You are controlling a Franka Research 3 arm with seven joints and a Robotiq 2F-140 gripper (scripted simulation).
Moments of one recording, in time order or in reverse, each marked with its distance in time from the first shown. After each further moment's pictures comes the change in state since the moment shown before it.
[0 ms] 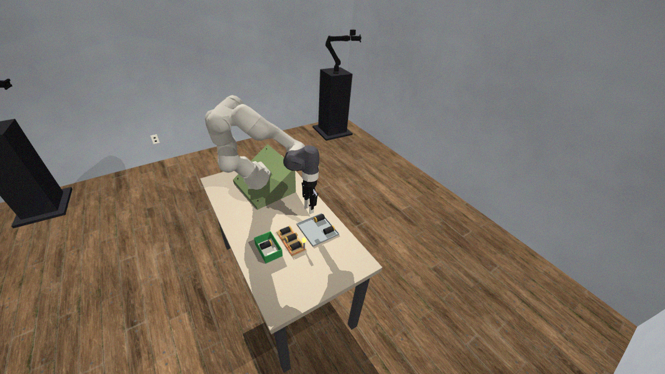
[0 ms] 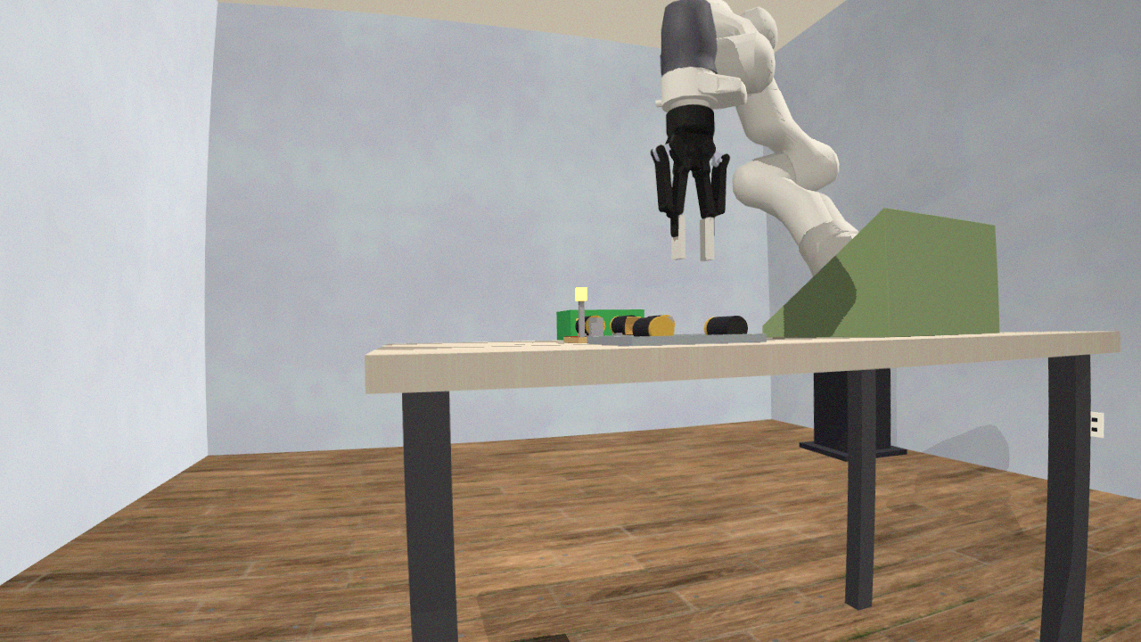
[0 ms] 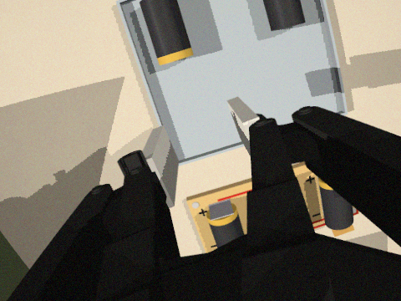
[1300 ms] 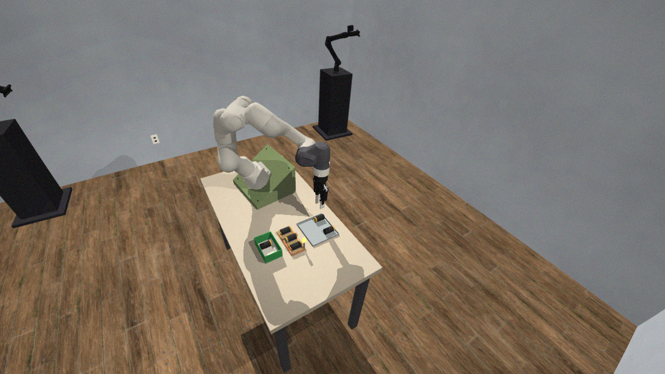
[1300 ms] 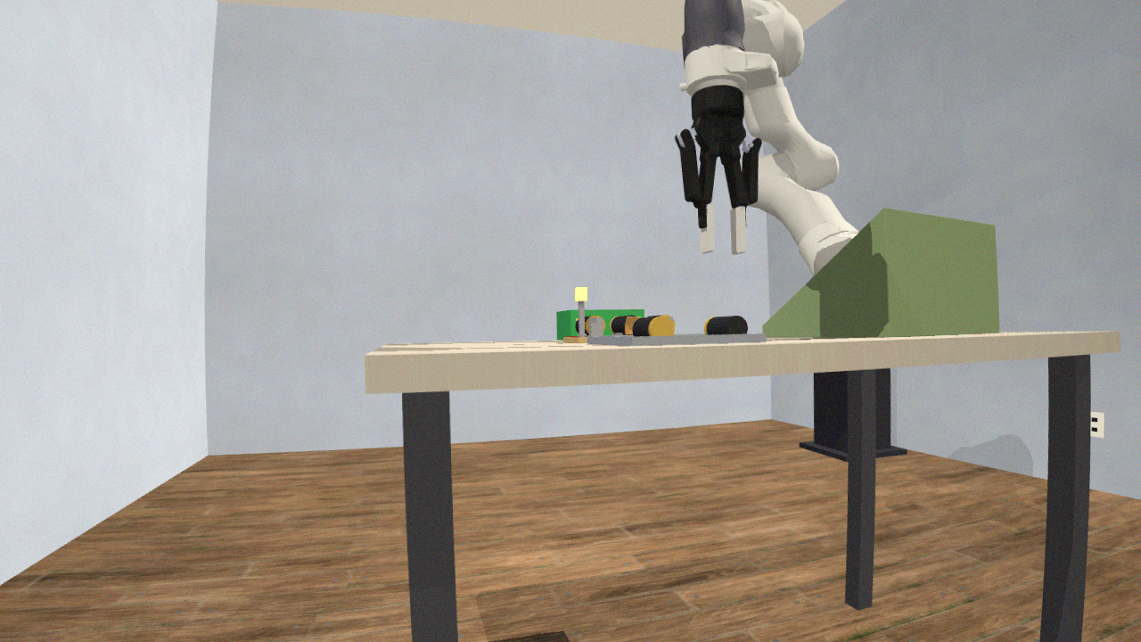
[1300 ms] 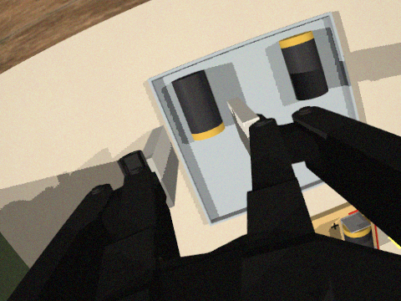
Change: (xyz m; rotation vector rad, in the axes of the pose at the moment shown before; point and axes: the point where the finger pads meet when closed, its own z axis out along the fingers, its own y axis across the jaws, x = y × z) arm 0.077 -0.001 -0.002 0.002 0.023 0.067
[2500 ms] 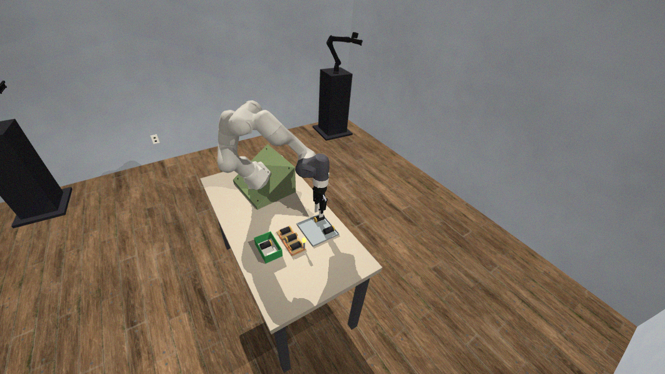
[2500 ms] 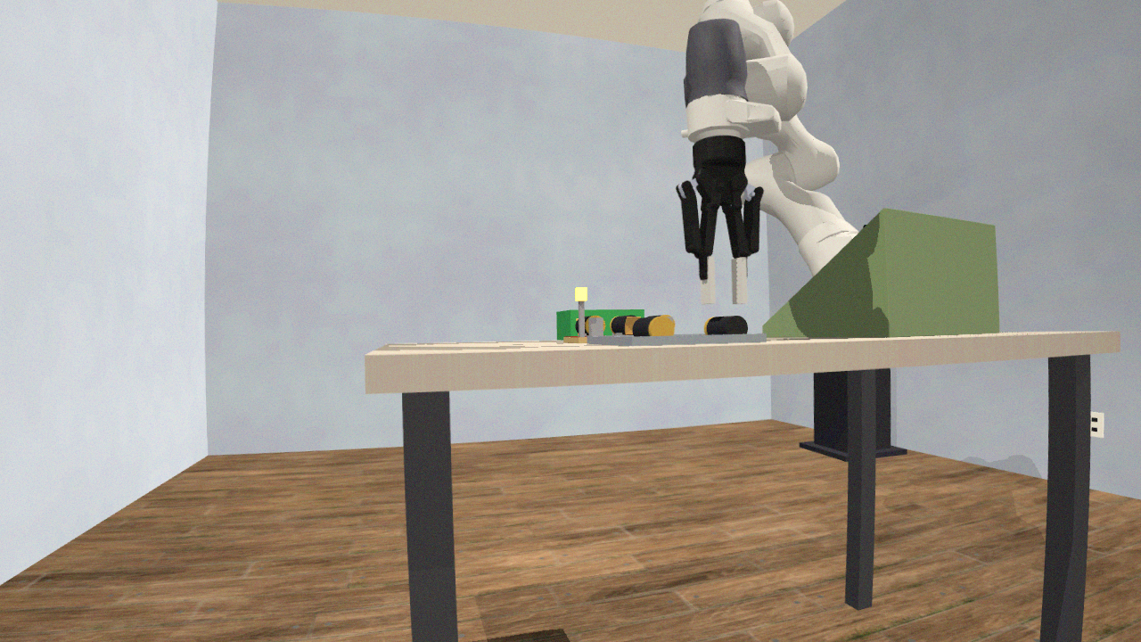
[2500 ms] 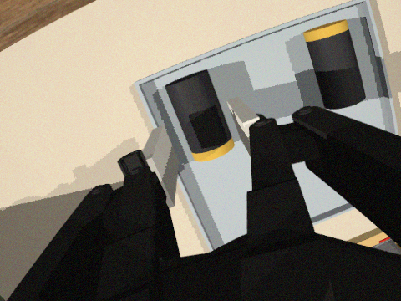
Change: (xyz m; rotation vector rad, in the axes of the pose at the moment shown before) arm -0.003 -0.001 0.073 0.004 -0.008 0.008
